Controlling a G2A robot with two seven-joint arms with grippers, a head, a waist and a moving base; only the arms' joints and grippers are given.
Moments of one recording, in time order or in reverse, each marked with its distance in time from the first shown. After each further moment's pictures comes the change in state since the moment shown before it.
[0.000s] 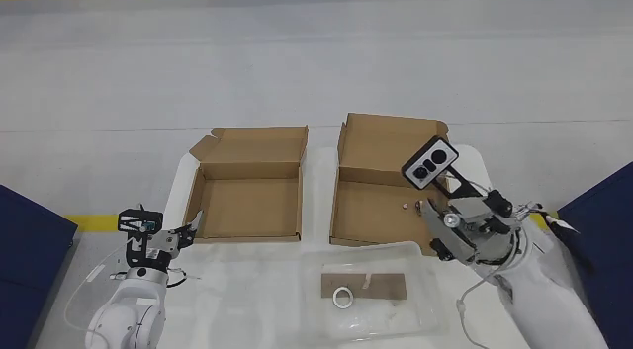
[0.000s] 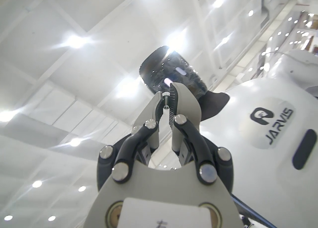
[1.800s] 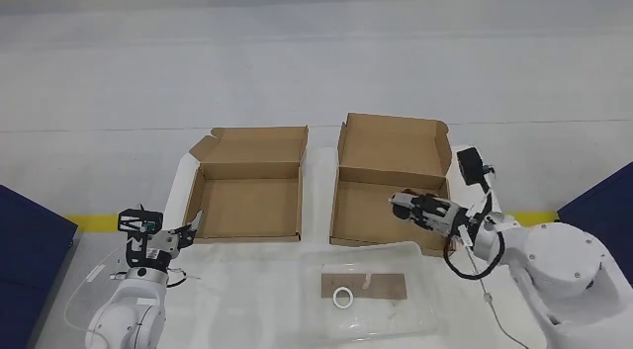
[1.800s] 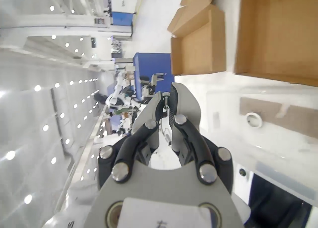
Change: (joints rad) left arm 0.000 0.000 0.000 0.000 0.000 0.000 0.000; right arm -0.164 0.088 0.199 -0.106 -1.330 0.391 -0.352
